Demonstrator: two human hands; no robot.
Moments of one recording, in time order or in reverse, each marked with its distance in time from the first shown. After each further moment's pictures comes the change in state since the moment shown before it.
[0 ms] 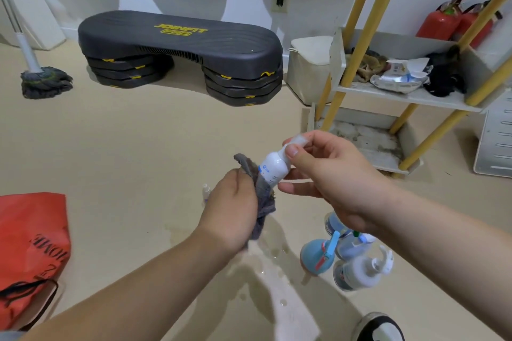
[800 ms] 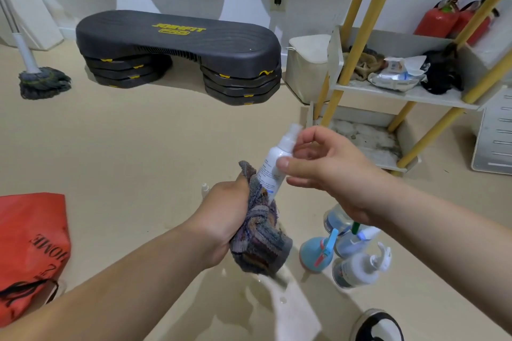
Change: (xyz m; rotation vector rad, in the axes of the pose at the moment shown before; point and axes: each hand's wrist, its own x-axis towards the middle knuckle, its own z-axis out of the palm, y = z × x) left_hand 0.004 -0.006 -0.004 -0.275 -0.246 -0.209; right_hand 0.002 -0.003 -0.010 -0.138 -0.056 0.016
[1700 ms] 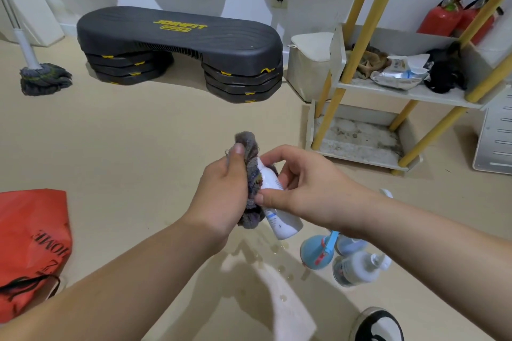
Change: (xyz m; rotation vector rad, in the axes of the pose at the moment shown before) left_hand -0.010 0.016 0.001 0.073 0.178 0.258; right_hand -0.005 0.013 0.019 -0.423 -0.148 -0.124
